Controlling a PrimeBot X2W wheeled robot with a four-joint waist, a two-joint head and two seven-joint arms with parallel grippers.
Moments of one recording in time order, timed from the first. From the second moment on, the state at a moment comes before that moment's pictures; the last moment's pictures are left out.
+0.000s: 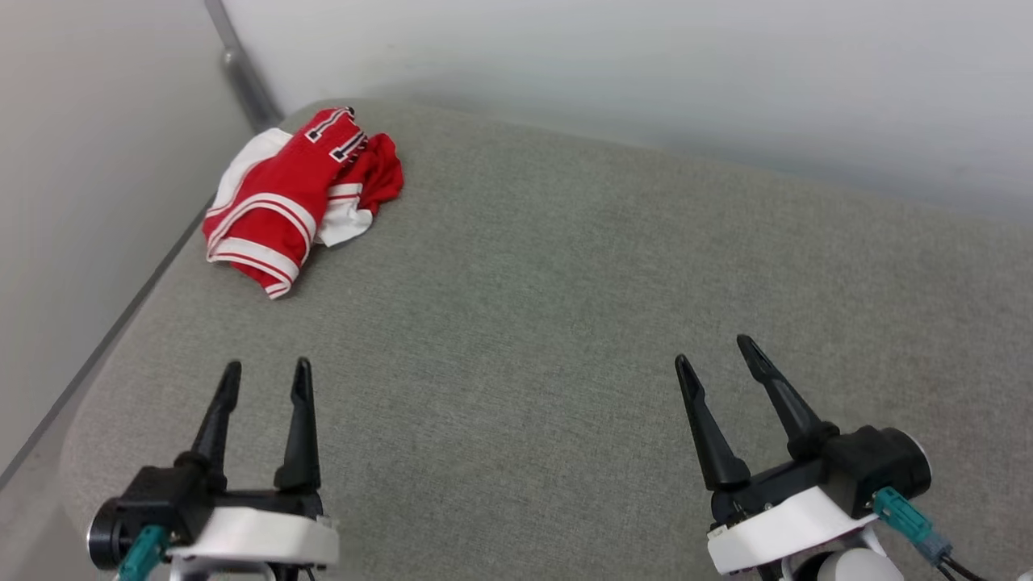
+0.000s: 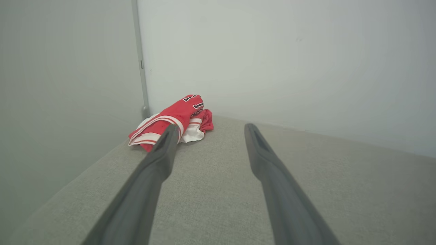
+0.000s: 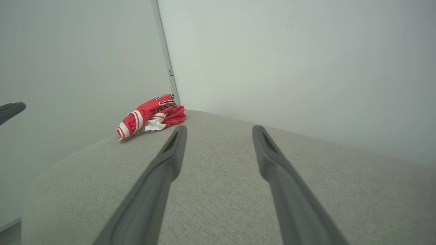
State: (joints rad) left arm 0.03 0.05 0.05 -0.03 -0.17 -0.11 -0.26; right arm -0.06 -0.05 0.22 0.06 0.13 0.13 -0.26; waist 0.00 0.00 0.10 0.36
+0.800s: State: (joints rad) left arm -0.70 0.79 -0.17 0.41 -0.81 -0.13 0.35; right arm -0.22 -0.05 0.21 0.00 0.01 0.13 -0.26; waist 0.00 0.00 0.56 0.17
